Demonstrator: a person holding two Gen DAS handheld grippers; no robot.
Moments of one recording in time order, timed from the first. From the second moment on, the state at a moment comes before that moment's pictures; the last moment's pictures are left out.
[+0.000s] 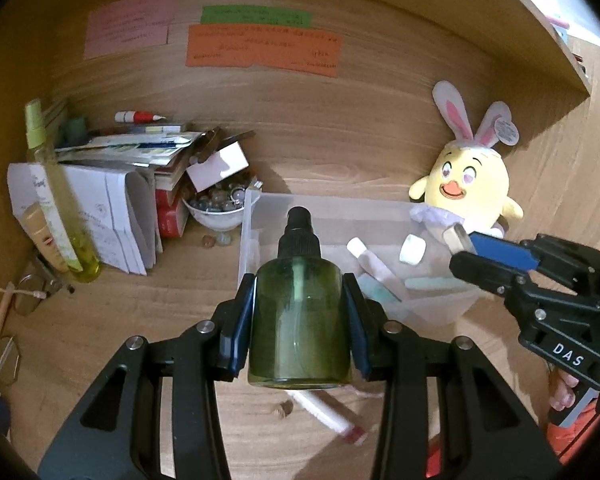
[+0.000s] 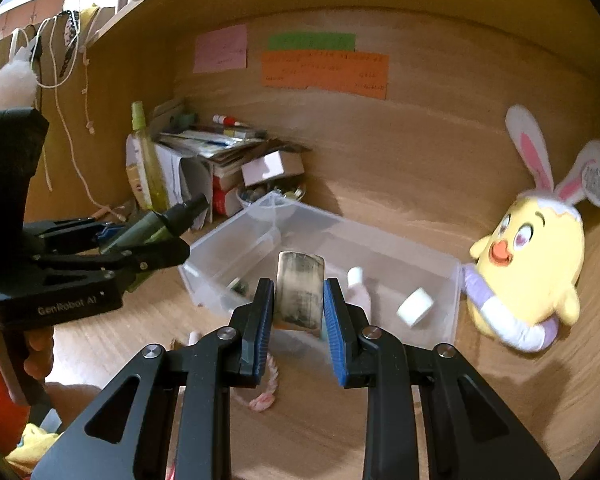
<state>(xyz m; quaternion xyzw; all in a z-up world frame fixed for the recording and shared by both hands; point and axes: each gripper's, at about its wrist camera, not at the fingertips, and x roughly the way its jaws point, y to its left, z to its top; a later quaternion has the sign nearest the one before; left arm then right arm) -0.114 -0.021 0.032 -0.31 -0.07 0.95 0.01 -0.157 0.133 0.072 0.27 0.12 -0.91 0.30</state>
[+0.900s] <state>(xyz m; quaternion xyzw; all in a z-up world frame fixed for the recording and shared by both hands) -0.189 -0.009 -0.001 -0.36 -0.07 0.93 0.01 -0.234 0.136 0.024 0.35 0.11 -0.89 0.27</state>
